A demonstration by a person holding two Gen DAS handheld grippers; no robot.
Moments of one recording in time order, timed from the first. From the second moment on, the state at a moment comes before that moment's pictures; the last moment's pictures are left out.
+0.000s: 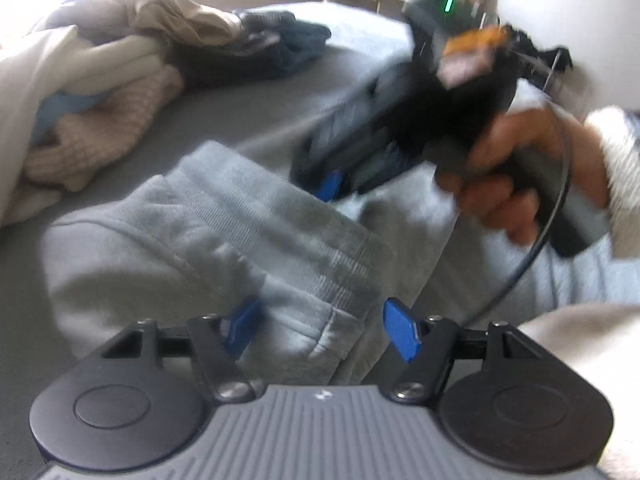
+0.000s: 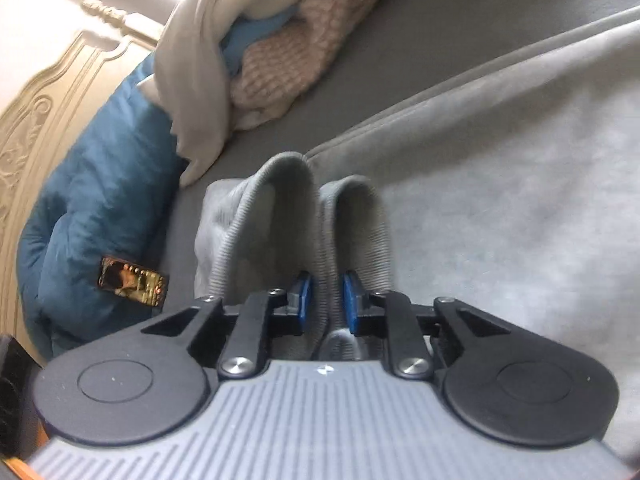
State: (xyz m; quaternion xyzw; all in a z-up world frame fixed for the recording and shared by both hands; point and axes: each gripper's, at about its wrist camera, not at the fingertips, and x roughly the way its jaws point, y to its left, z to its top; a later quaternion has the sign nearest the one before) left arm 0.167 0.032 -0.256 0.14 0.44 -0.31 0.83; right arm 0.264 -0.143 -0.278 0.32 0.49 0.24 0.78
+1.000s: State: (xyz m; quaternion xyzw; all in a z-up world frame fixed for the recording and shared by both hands) left arm 0.164 0.053 -0.279 0.14 0.41 -0.34 0.84; right arm 0.284 -0.128 -0.300 0.37 0.54 0.28 0.70
